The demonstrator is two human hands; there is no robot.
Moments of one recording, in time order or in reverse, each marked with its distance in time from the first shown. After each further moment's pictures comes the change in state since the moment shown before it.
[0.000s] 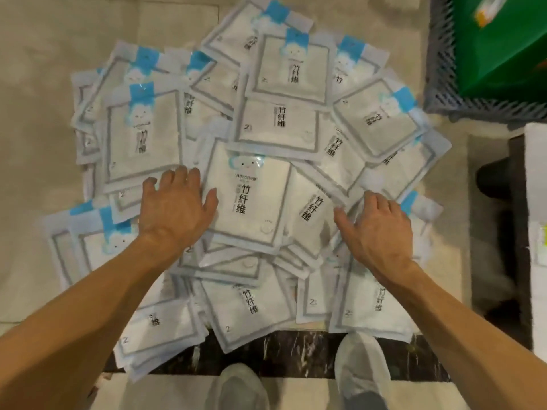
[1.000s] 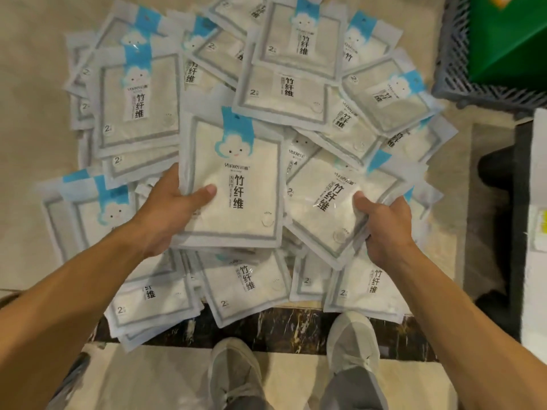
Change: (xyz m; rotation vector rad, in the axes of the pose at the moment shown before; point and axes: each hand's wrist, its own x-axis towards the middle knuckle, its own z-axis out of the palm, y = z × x) left_hand -0.045 0.000 0.004 -1.402 -0.202 -0.351; right_hand -0.008 0.006 0.018 1.393 -0.068 0.587
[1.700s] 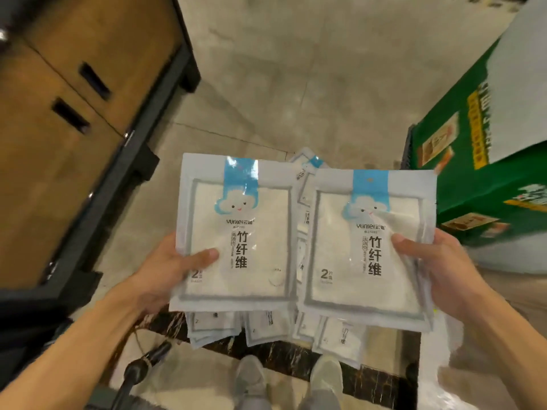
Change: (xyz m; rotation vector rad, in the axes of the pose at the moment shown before) left_hand -0.290 0.253 -0.183 -0.373 -0.115 -0.027; right_hand -0.317 -0.358 -0.056 -0.212 -0.463 -0.136
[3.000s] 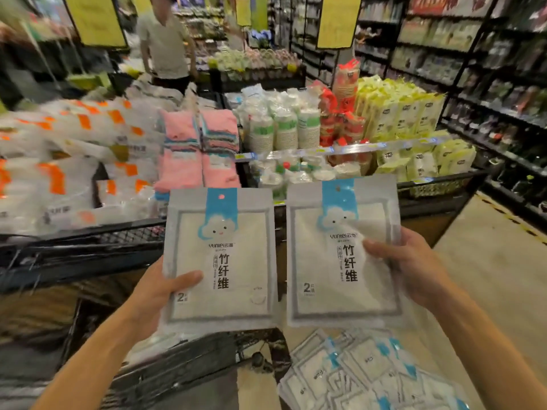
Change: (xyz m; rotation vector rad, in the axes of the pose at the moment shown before) left_hand -0.675 0.070 -0.007 -0.557 0.959 0.630; right_hand -0.451 -0.292 0.289 -0.381 -1.190 -0.446
